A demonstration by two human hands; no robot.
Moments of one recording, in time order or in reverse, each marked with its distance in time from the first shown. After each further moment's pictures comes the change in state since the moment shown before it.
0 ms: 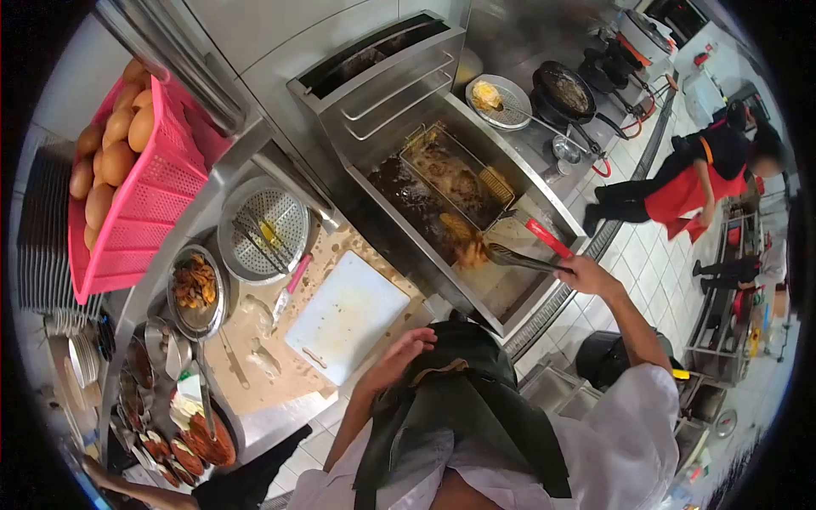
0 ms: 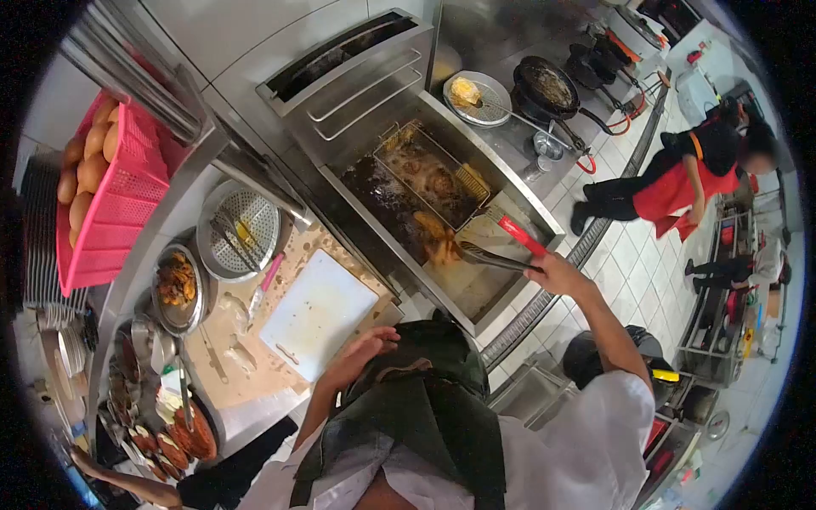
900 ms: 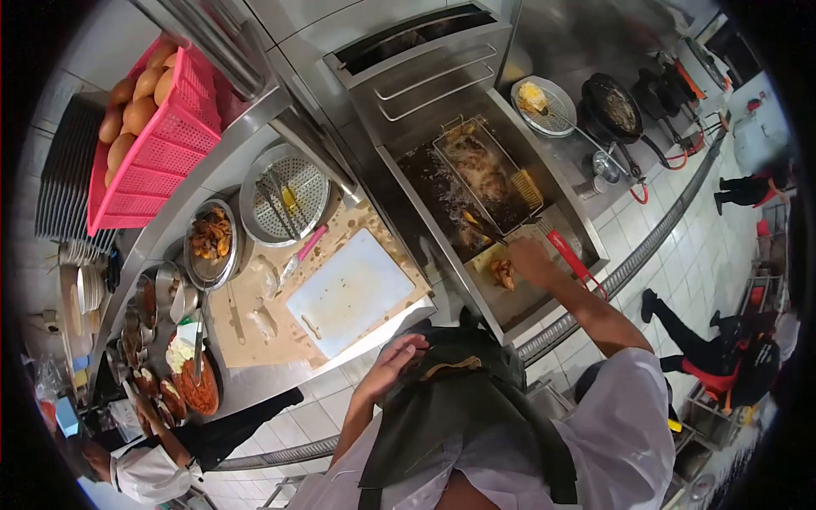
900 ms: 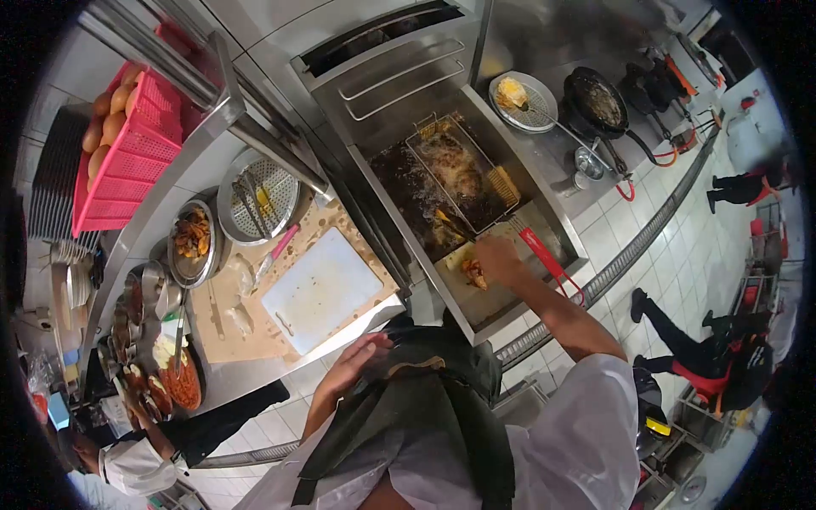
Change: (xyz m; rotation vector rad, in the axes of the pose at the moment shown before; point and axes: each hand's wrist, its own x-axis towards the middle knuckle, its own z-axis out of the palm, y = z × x) left_hand -0.021 -0.028 0.041 -0.061 0.378 -0.063; right_hand 0.139 -0.038 0.075 -0.576 -0.155 -0.013
